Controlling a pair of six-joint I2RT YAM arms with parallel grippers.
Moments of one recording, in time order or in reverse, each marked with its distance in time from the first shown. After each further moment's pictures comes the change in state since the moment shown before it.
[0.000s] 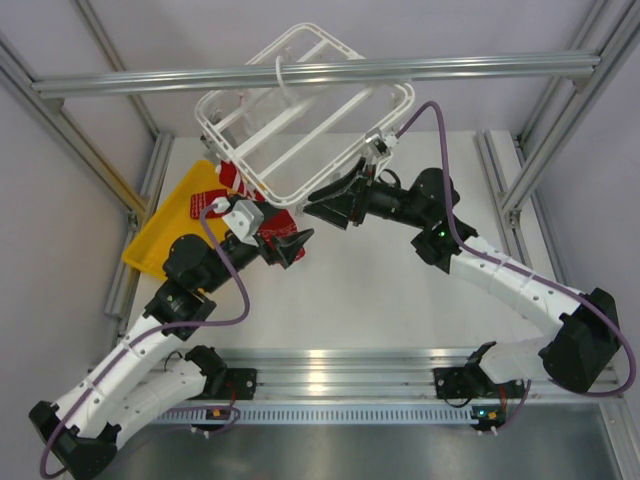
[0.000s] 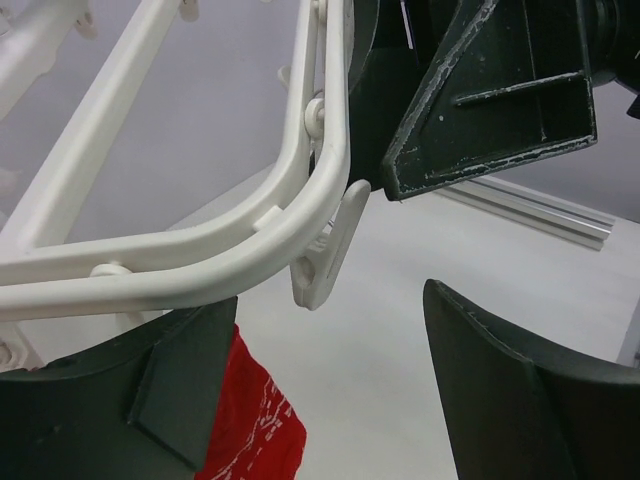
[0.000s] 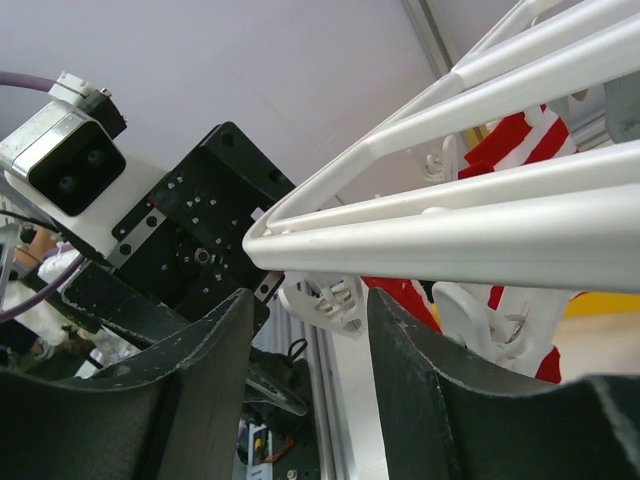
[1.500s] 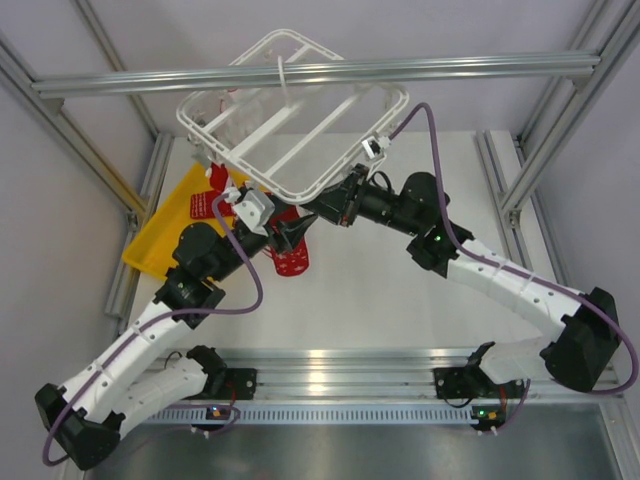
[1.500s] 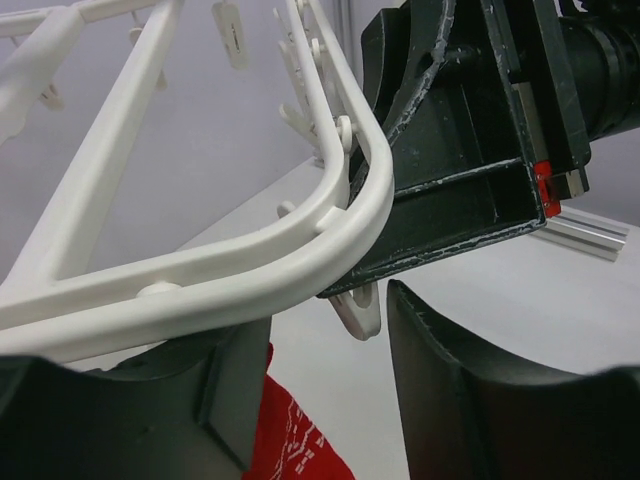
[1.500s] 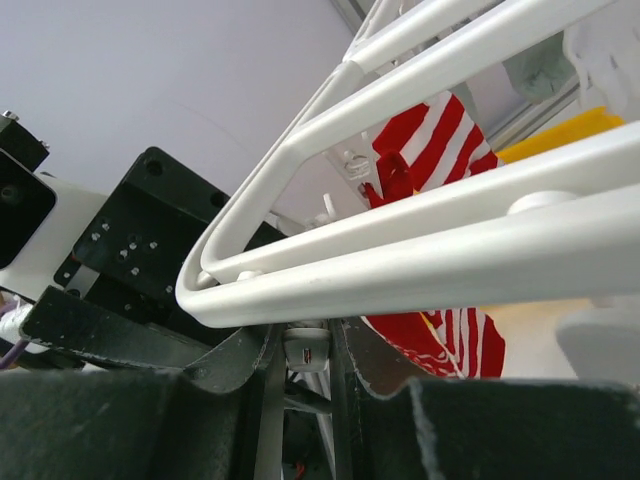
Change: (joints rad) left arm -0.007 0.100 0.045 0.082 0.012 0.032; right arm 0.069 -0.002 0.010 -0.096 0.203 0.029
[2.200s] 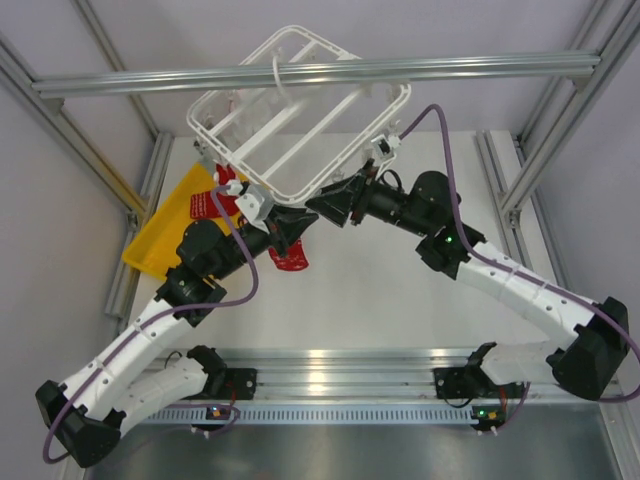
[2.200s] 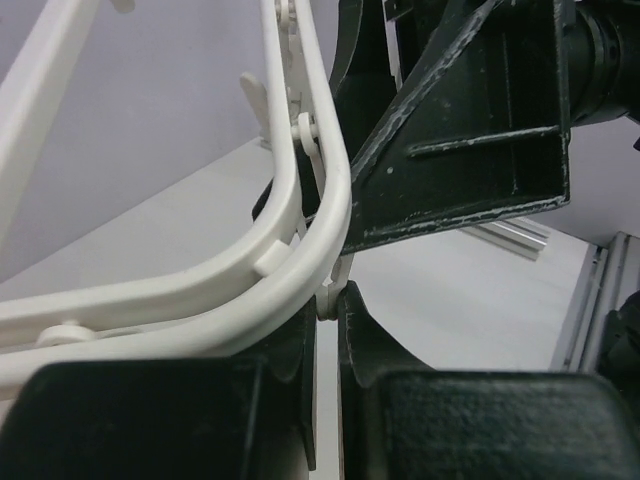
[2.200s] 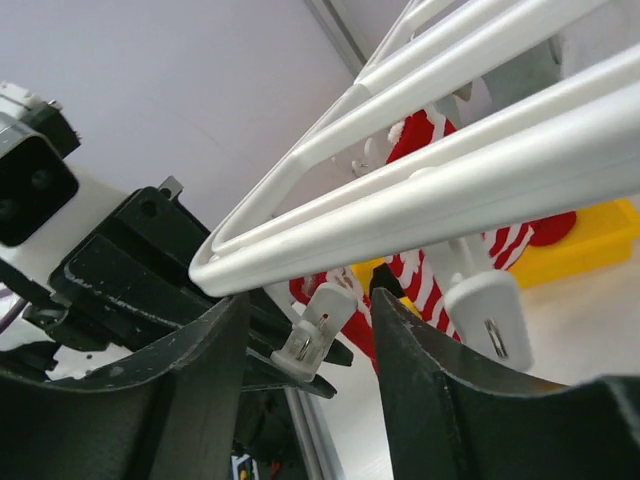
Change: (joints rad) left arm -0.005 0.023 0.019 -0.042 0.046 -0.127; right arm -0.012 -0.033 0.010 -0.056 0.030 -0.058
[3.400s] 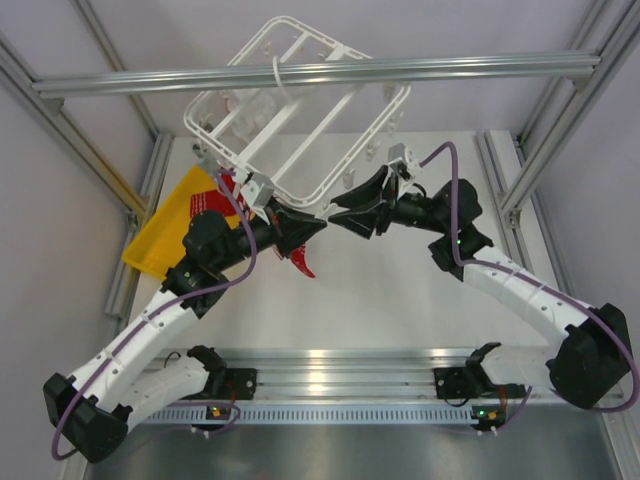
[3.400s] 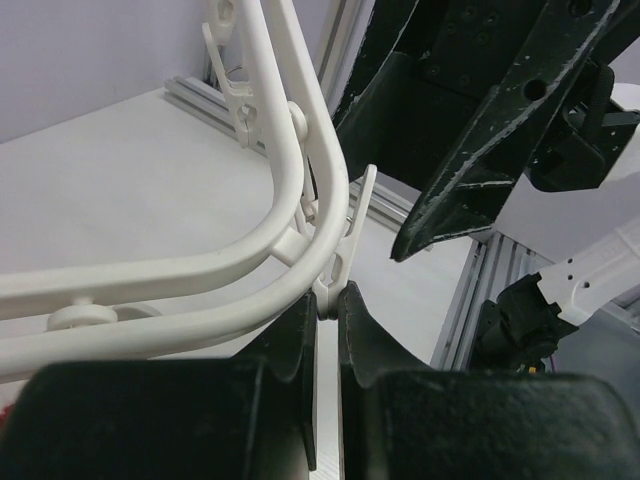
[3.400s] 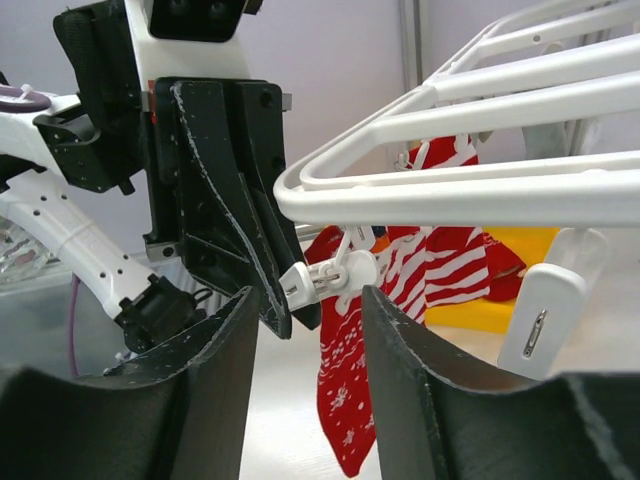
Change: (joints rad) left arm 0.057 0.060 0.008 0.010 0.178 -0.280; right arm -0.175 -0.064 -0.178 0.287 -0.435 -0.267
